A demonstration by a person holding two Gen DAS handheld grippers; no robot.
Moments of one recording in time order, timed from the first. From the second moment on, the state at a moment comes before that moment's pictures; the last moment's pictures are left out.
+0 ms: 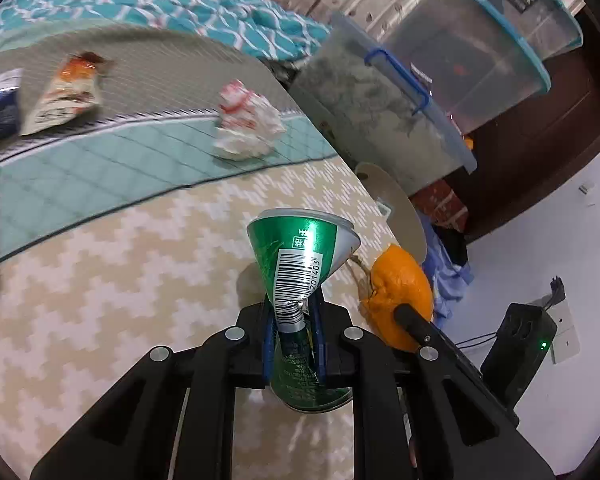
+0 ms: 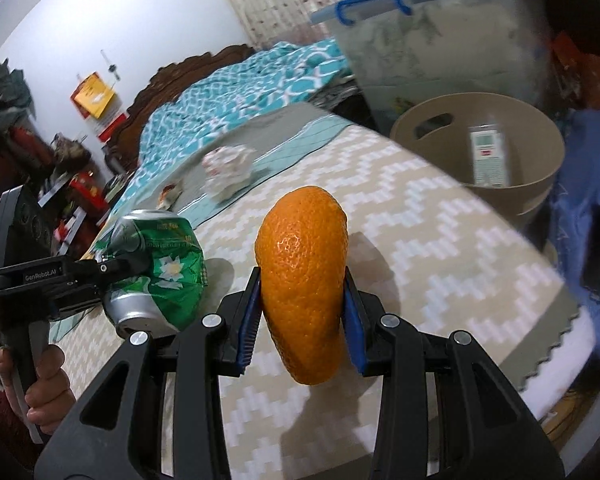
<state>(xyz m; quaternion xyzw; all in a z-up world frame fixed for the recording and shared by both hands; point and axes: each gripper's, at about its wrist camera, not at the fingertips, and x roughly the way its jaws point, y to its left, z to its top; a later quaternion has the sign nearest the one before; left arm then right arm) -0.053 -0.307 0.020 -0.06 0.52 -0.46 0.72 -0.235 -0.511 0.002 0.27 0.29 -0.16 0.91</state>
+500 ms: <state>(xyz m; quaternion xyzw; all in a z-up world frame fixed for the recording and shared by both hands) -0.051 -0.517 0.036 0.02 0.50 -0.53 0.68 -0.247 -0.657 0.017 0.31 0.27 -0.23 0.88</state>
